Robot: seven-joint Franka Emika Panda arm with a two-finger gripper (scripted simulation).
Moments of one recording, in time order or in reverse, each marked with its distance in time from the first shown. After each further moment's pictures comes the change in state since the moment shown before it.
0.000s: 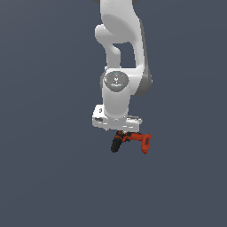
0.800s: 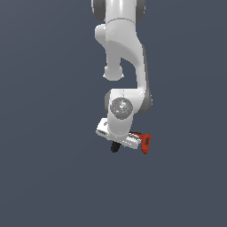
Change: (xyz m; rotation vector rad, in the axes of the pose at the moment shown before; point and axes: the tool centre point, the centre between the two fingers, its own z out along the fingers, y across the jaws) arm 0.024 -0.009 0.069 -0.050 -0.038 0.209
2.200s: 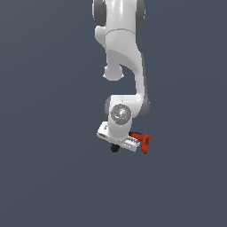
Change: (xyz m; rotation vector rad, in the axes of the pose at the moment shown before) arm 0.000 0.000 0.032 -0.002 -0.001 0.010
